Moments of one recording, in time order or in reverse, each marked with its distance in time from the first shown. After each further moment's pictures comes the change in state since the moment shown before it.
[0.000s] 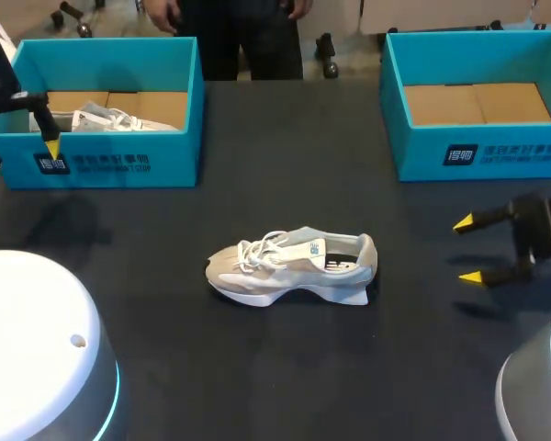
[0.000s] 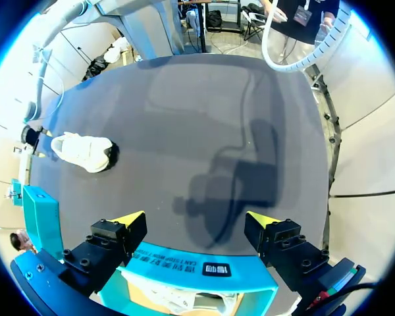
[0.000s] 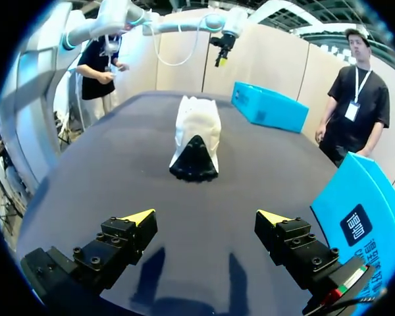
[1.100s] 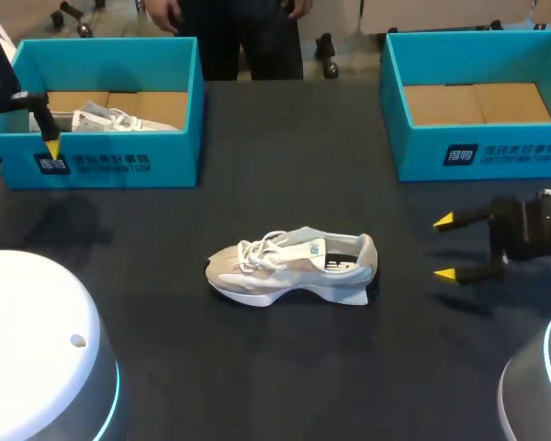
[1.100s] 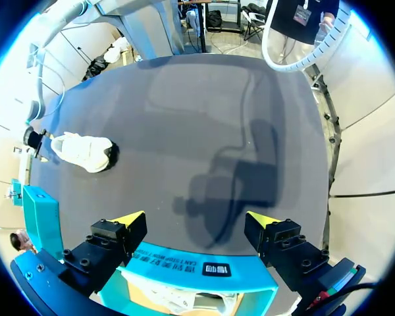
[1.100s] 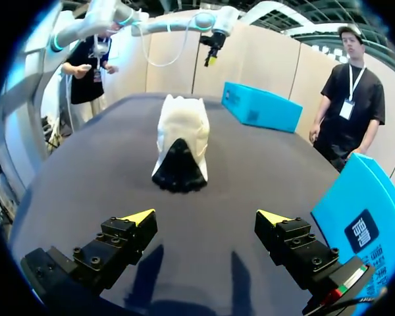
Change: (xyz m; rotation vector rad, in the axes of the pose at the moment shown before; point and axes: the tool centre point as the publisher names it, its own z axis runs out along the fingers) left arm 0.000 0.000 0.000 0.000 0.000 0.000; right arm -0.014 0.014 0.036 -0.014 -0.063 0.025
